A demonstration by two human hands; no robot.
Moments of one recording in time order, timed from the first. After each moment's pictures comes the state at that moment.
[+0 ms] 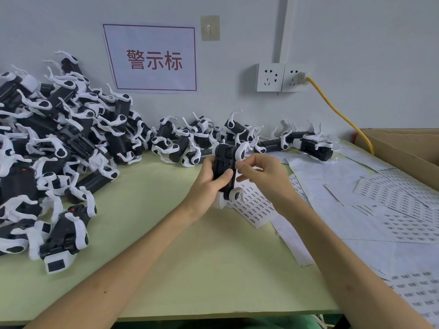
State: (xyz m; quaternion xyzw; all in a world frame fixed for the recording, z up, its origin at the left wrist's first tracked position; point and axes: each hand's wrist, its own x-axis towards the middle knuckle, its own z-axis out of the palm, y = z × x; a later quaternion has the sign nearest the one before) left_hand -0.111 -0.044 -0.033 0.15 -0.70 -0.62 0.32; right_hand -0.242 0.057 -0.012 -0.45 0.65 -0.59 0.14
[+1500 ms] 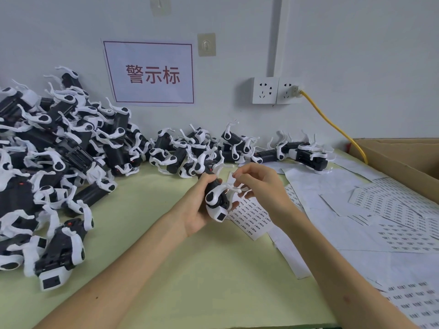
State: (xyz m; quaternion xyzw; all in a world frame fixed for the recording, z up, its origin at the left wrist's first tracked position) left_hand -0.112 -0.052 -0.023 0.21 -0.48 -0.82 0.21; right_hand -0.235 0.062 -0.003 -0.43 0.62 -0.62 0.20
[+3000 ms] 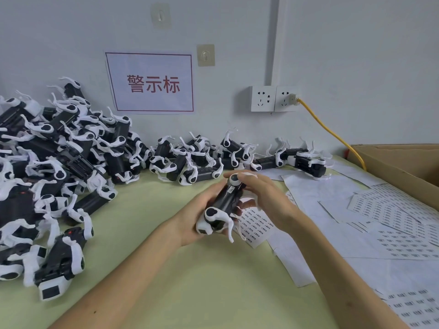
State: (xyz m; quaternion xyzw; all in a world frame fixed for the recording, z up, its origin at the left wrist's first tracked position) left_hand -0.101 -0.046 -0.014 0.17 -0.58 -0.79 0.09; right_hand -0.246 0.067 0.002 -0.47 0.56 -0.61 0.32
